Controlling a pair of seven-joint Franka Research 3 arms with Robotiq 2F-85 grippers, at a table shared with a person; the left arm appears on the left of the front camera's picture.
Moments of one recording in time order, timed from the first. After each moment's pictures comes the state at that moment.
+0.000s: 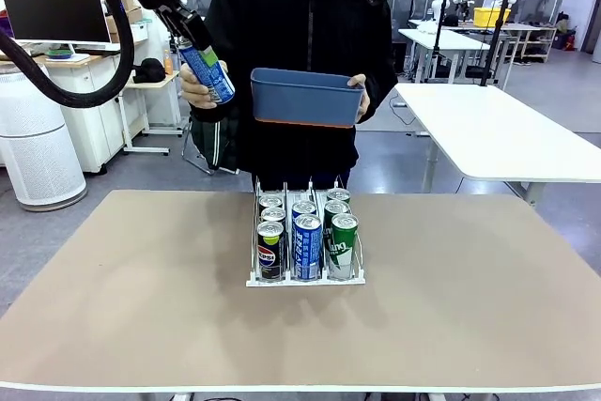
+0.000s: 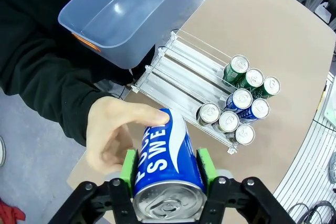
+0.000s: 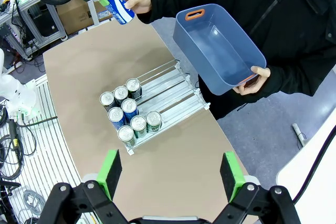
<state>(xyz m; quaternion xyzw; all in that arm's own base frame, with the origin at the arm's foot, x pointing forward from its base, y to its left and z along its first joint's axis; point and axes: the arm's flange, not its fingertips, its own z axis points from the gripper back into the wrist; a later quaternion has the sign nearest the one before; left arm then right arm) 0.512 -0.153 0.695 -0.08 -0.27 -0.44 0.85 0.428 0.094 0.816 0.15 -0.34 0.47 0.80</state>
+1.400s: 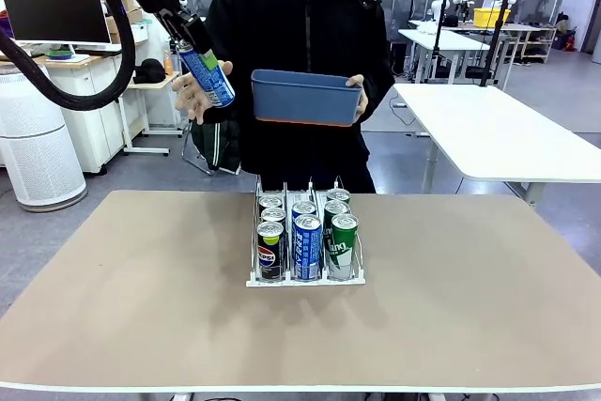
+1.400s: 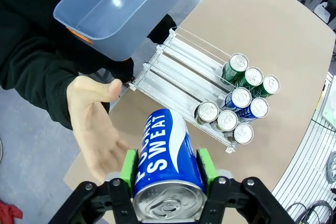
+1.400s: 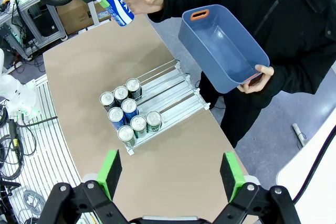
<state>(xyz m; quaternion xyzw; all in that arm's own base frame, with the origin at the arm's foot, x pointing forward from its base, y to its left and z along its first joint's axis) 0.514 -0.154 0.689 -0.08 -0.26 -0.44 0.86 0.428 0.094 0.816 0.15 -0.34 0.47 0.80</state>
